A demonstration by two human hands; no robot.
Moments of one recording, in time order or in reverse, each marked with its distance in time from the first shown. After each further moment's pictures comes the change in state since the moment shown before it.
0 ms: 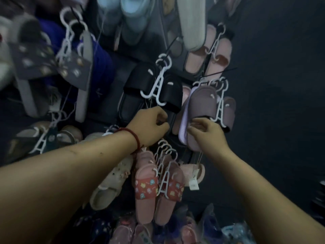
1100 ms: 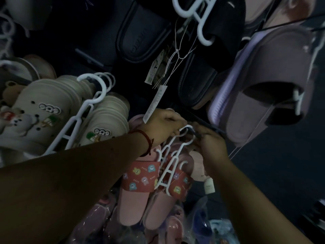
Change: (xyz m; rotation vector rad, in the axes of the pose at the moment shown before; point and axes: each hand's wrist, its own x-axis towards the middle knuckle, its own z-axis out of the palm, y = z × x) left_hand 0.022 -0.153 0.165 -0.770 -0.037 -0.356; right_hand 0.054 0.148 0.122 0.376 -0.104 0.421
